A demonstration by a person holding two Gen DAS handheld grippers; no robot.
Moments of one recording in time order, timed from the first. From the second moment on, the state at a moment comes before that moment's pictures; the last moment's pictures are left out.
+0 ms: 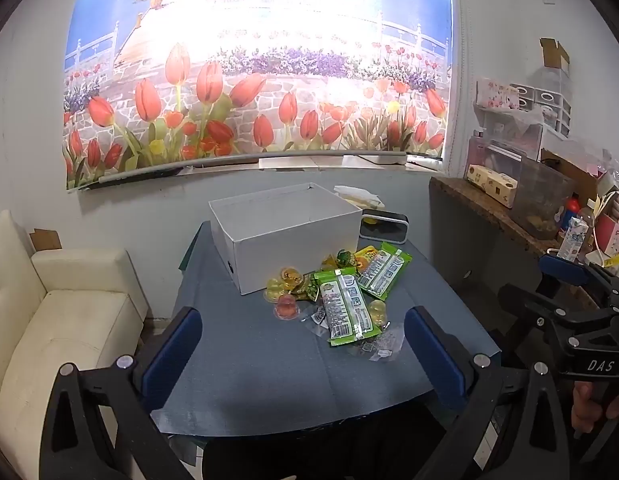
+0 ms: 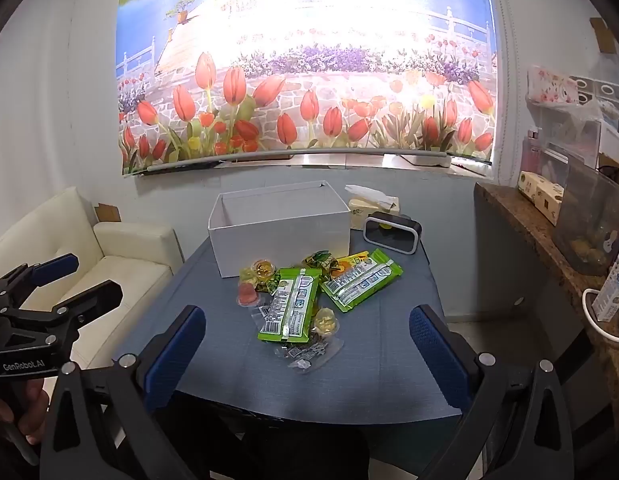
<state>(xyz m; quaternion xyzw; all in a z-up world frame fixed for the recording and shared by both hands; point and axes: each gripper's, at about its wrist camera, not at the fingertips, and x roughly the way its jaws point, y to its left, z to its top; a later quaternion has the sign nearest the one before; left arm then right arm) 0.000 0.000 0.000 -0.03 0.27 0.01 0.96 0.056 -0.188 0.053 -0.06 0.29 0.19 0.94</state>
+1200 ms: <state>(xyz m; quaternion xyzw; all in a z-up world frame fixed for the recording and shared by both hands) -0.001 -0.002 0.000 -0.03 0.26 0.01 0.96 0.055 -0.185 0.057 -0.07 0.28 0.19 0.94</state>
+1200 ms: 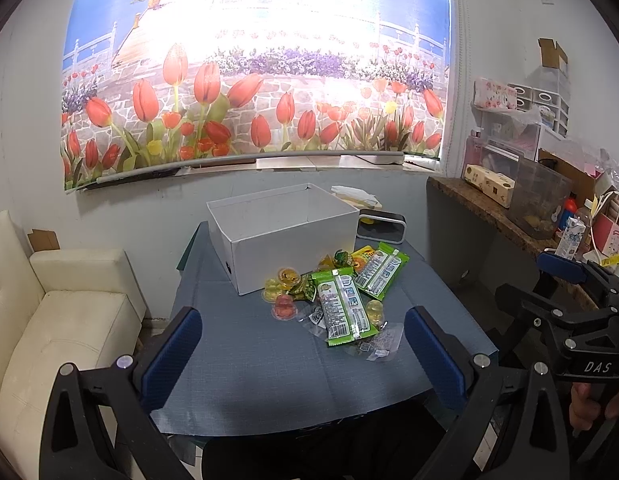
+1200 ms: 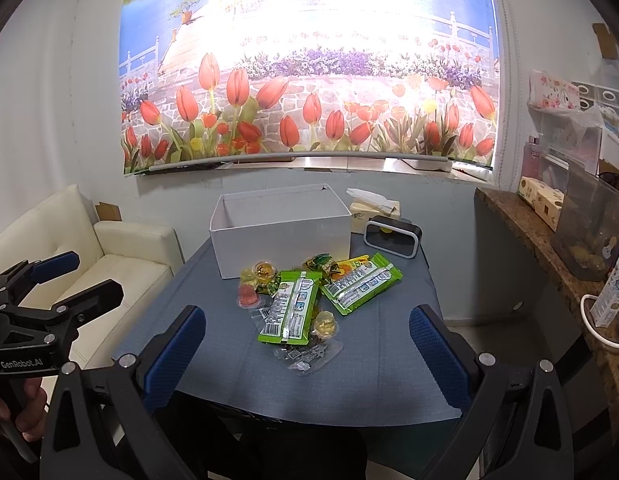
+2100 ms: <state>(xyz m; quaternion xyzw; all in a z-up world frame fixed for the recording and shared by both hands) 0.001 0.002 -0.001 -0.03 0.27 0.01 0.96 0.057 -0.186 0.057 -0.06 0.29 0.19 0.94</state>
